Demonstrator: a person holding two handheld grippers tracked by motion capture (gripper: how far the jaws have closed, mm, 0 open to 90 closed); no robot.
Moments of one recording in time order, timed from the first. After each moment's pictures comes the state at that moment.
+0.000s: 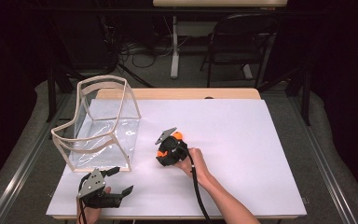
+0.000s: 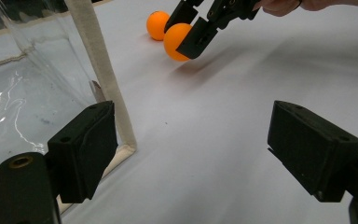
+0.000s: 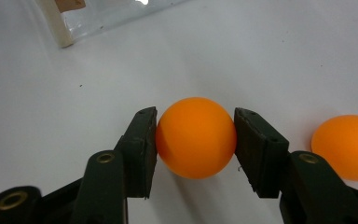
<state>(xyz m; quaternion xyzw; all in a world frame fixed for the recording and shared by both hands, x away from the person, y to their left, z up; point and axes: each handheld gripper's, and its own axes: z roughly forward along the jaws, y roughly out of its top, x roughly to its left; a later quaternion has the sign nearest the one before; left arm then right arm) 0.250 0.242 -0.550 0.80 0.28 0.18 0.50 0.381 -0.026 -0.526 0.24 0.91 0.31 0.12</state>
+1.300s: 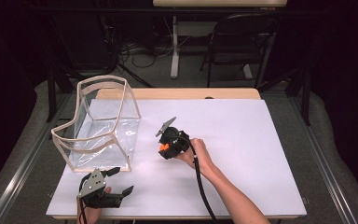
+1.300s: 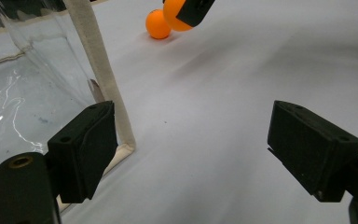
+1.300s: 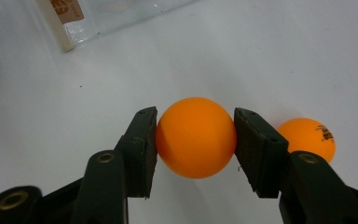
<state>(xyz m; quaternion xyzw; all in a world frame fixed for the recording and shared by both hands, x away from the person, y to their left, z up) 0.250 0.241 -0.551 0.80 0.28 0.18 0.50 0.393 -0.030 -0.493 0.24 0.92 0.28 0.11</state>
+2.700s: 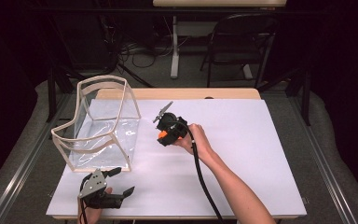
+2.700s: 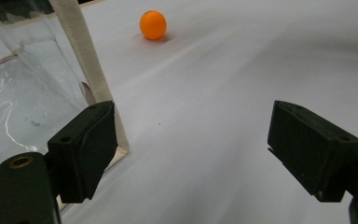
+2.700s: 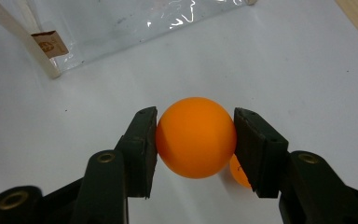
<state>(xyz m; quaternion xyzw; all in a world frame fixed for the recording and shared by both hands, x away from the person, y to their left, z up) 0.250 0.238 -0.552 0.80 0.28 0.17 0.50 0.419 -0.024 -0.459 0.23 0.93 0.27 0.11</state>
